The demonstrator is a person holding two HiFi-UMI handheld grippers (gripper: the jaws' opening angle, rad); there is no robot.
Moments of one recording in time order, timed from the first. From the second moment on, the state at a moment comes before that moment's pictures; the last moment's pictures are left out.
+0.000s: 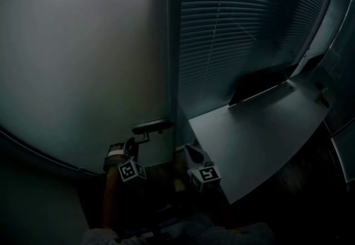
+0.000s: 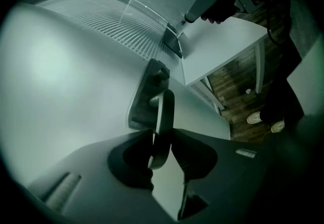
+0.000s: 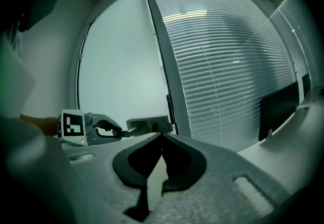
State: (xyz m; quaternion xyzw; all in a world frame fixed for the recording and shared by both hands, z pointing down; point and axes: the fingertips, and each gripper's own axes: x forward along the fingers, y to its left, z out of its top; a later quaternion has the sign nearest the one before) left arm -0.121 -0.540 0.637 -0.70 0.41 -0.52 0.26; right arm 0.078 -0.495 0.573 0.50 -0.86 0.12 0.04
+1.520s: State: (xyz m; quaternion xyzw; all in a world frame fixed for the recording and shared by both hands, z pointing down) left arm -0.116 -0.443 0.661 -0.71 0.37 -0.52 0.30; right arm 0.126 -0.342 0.586 0.59 -0.80 0.12 0.01
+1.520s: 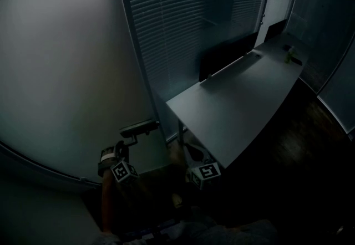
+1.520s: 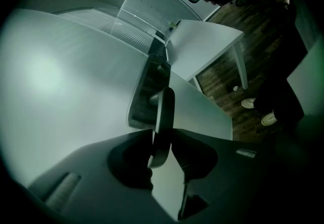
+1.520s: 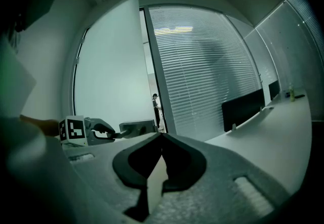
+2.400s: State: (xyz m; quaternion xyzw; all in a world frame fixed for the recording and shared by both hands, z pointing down) left arm -0.130 -0.360 0.624 -0.69 0.36 -0.54 0.32; right arm 0.140 -0.241 0.549 0.61 -0.78 0.12 0.01
